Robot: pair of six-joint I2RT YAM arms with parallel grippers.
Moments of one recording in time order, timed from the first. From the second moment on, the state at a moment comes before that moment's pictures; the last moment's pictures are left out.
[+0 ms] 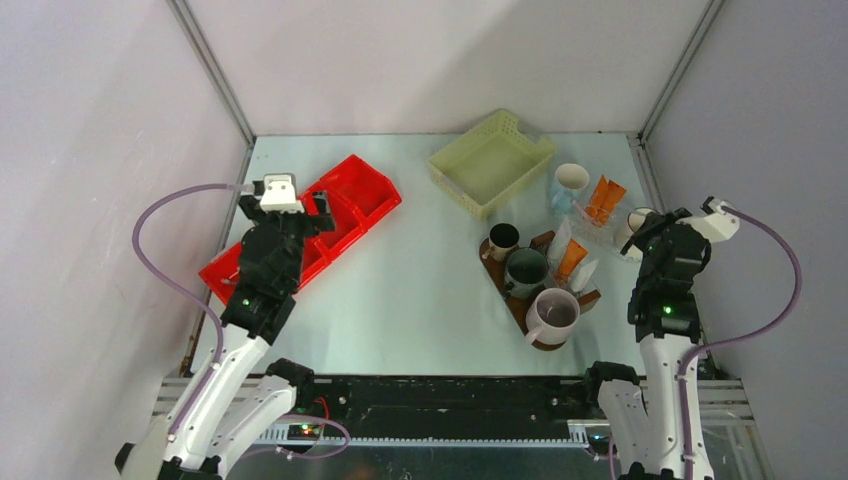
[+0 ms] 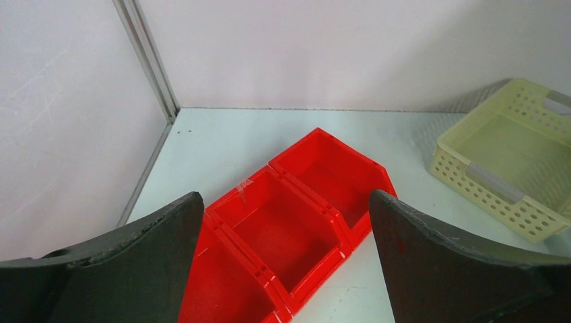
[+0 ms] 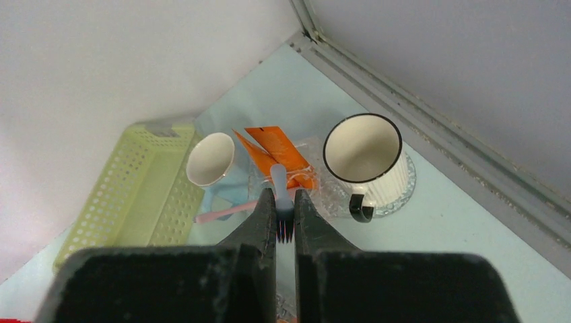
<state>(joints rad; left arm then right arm) -0.35 0.72 0.72 0.03 -0.40 0.04 -0.17 0.66 0.70 -0.20 0.30 0.49</state>
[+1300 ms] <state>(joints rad) -0.33 0.71 0.70 0.09 -0.45 0.07 -0.24 0.84 0.61 -0.12 0.22 0.62</state>
